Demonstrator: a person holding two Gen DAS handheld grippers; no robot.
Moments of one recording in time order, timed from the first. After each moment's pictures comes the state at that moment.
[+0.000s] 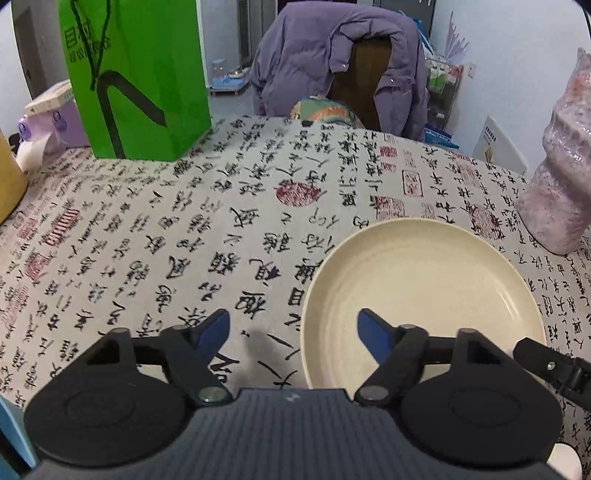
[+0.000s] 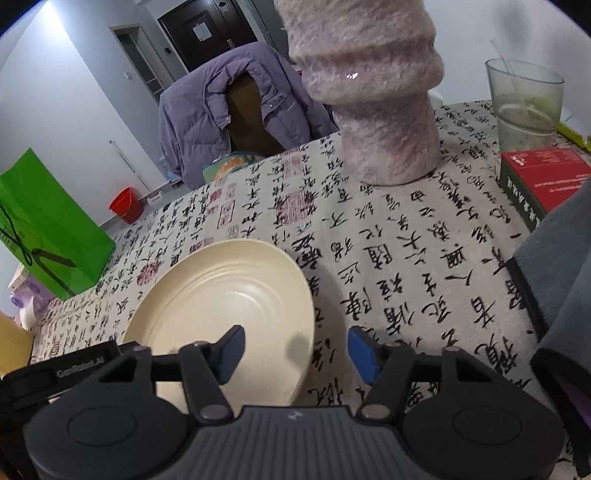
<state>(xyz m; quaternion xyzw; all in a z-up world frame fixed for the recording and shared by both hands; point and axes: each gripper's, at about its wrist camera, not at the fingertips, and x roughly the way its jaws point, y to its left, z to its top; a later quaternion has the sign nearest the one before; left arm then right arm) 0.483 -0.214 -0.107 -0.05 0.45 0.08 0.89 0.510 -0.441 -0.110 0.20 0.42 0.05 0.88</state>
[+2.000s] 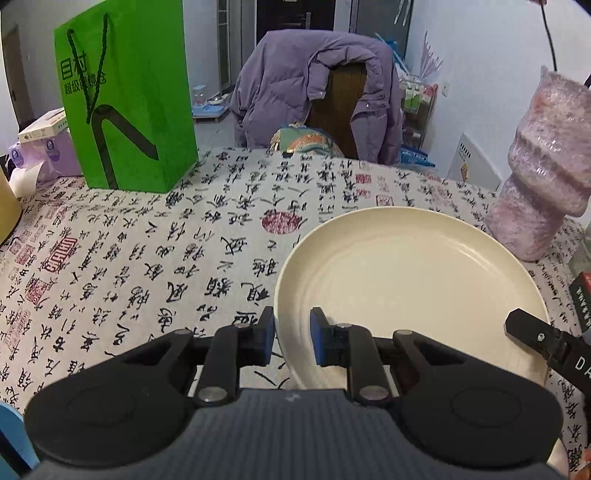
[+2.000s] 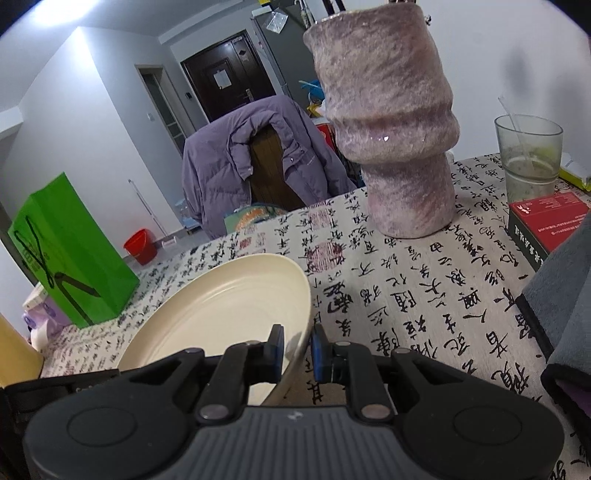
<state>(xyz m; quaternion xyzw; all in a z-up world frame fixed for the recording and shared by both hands) 0.462 -0.214 -0.083 -0.04 0.40 0.05 0.91 0.488 -0.423 -0.089 0.19 0.33 0.05 0.93</state>
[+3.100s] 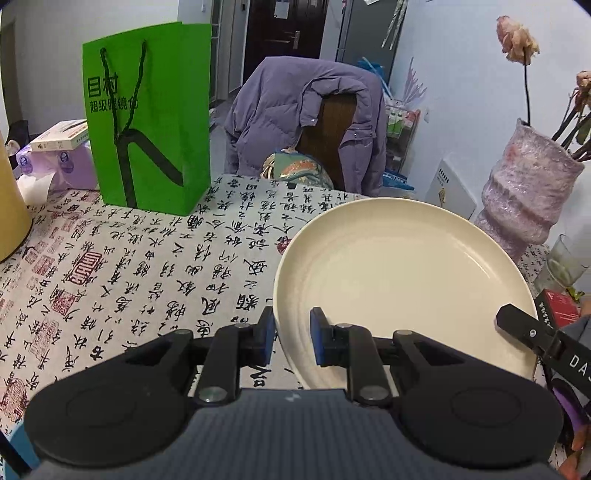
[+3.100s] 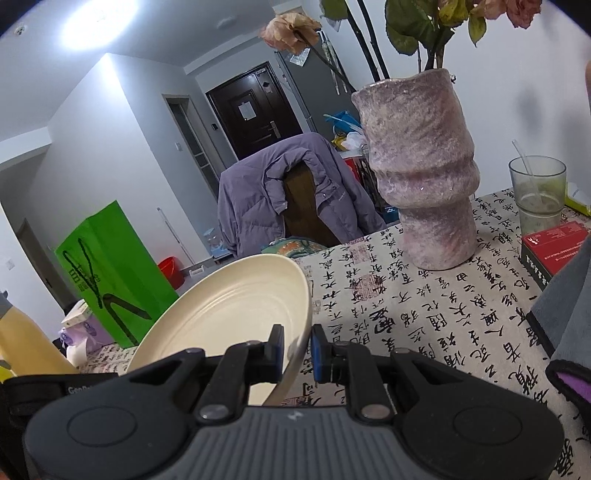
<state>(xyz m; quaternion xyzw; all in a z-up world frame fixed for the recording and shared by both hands) 0.424 -0.172 -0.038 -0.07 0.37 0.01 0.93 0.445 -0.400 -0.049 0.20 0.26 0.08 0.94</state>
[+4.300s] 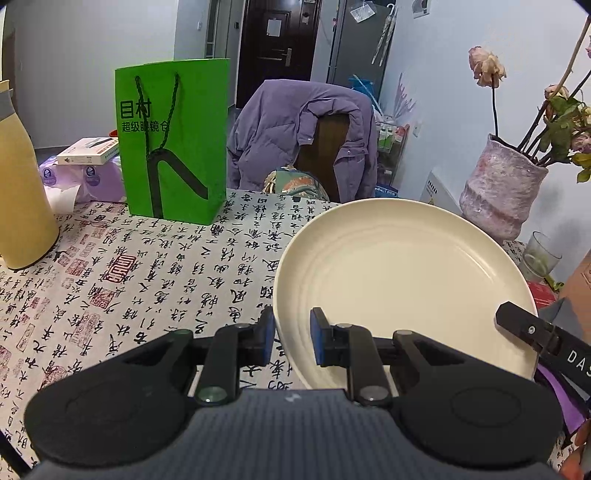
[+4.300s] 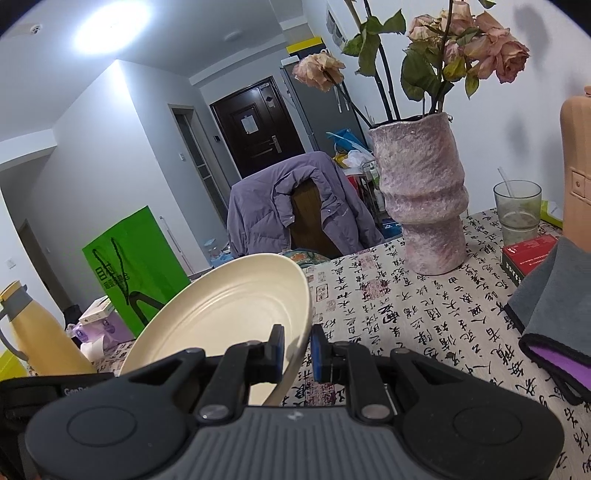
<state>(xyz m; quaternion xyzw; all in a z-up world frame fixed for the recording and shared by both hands) 0.355 -0.152 -0.006 -0.06 0.35 0.00 0.94 0.377 -0.375 -0.016 0.18 0.24 0.07 0.95</state>
